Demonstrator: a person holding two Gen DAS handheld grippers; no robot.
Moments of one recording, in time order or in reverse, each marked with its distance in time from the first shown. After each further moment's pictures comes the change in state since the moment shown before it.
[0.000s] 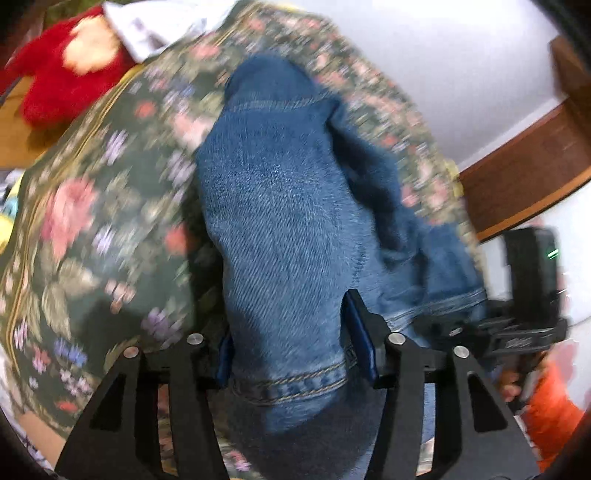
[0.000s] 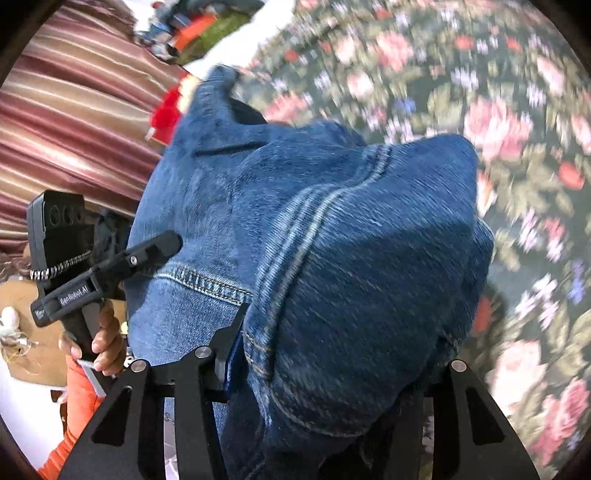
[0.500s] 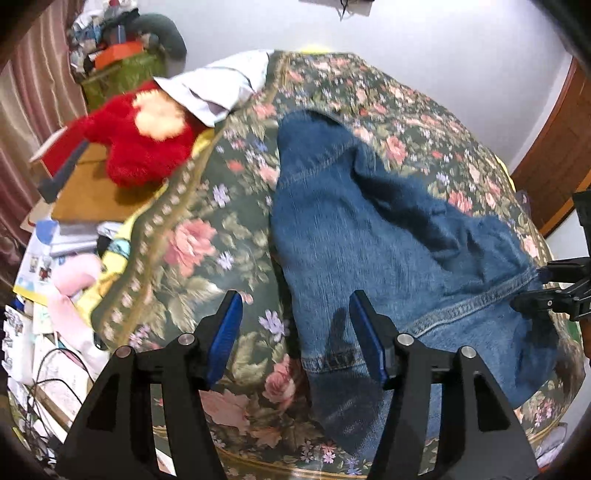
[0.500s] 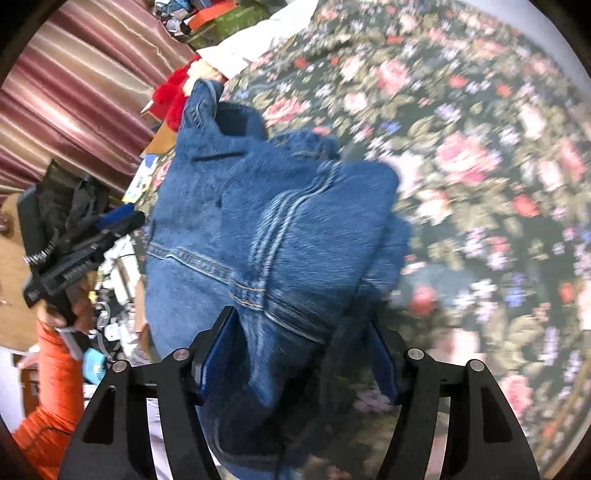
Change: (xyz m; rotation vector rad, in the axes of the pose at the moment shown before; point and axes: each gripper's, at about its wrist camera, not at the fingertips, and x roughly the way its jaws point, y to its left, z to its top) left arm -0.064 -0.007 -0.016 0.137 -0.208 0.301; right arm -0.062 0.008 -0.014 -0.182 -0.051 -0.156
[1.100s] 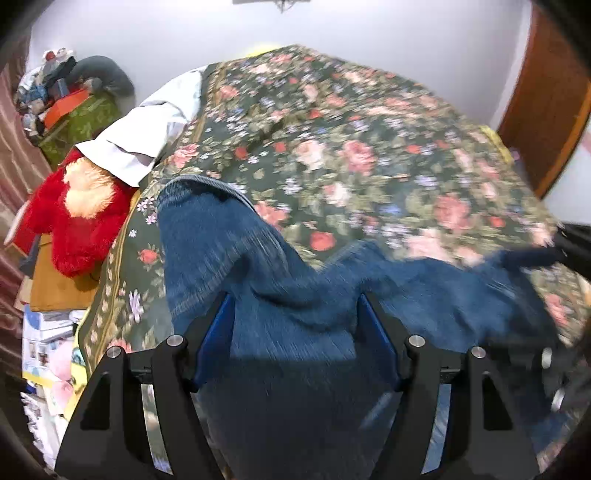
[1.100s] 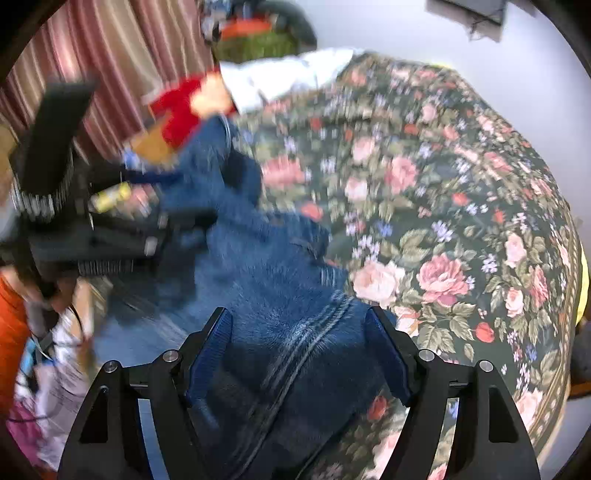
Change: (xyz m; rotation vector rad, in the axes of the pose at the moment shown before) left arm 0.088 -0.072 0.067 0.219 0.029 0.029; right arm 0.046 0.037 0.051 -0.269 -0.091 -0.240
